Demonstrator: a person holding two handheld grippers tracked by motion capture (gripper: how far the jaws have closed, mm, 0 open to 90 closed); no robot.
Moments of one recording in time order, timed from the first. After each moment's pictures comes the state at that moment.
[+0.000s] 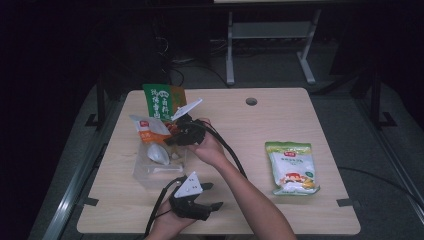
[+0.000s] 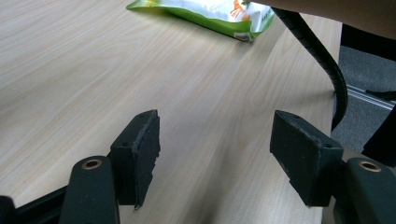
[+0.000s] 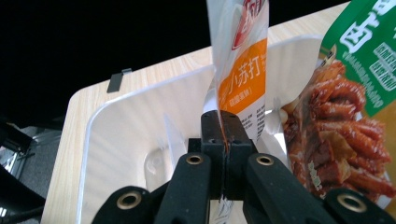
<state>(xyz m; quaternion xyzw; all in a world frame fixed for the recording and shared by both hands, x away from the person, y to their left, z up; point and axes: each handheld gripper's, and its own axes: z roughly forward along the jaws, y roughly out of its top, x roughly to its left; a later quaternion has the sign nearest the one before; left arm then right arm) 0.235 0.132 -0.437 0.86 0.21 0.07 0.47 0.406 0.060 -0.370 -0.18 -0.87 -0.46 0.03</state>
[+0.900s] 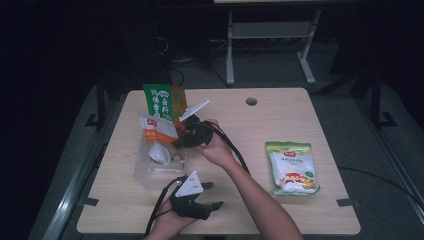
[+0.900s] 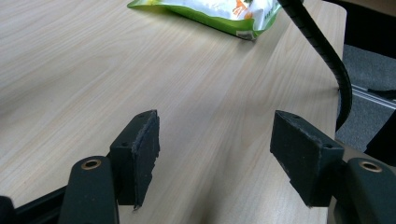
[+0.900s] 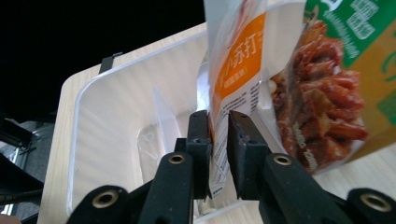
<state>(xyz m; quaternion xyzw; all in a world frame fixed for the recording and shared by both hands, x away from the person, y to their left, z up) 0.237 0.131 -0.439 0.86 0.21 0.07 0.46 0.408 0.040 -0.376 -0.20 -0.87 -0.44 0.04</state>
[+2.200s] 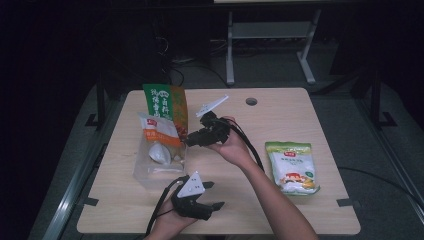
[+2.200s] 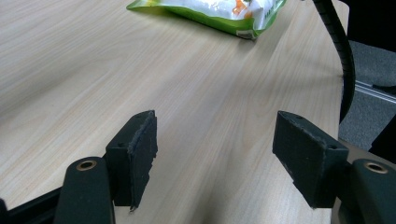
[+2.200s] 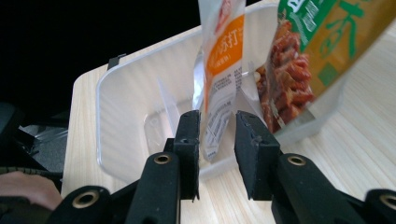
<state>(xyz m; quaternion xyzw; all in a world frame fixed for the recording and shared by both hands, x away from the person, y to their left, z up) 0.236 0.127 -0.439 0.86 0.21 0.08 0.46 0.399 -0.007 -0.356 -0.22 -0.87 -0.45 0.04</state>
